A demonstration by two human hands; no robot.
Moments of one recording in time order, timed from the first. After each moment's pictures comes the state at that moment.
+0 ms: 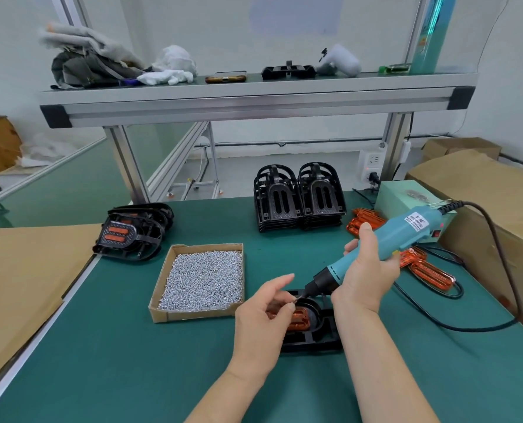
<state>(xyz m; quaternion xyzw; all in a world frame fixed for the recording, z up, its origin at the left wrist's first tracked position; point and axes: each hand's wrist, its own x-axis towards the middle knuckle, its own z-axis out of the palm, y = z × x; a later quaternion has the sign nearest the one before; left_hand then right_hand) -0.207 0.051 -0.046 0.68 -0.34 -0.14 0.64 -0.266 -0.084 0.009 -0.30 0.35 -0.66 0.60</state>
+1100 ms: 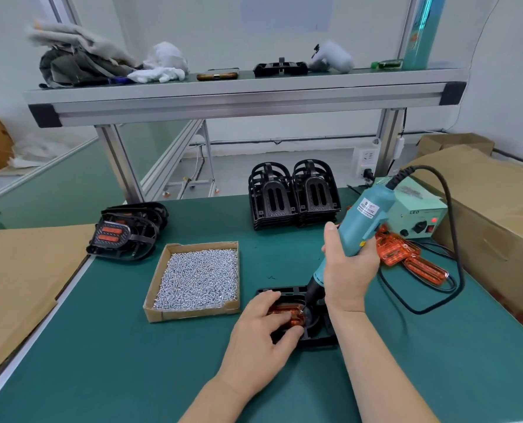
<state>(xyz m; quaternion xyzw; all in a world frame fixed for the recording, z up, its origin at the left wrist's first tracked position) -0.198 0.064 -0.083 0.76 -0.52 -0.03 0.39 -0.262 -0.084 -0.005 -0.51 0.33 -0.64 0.47</state>
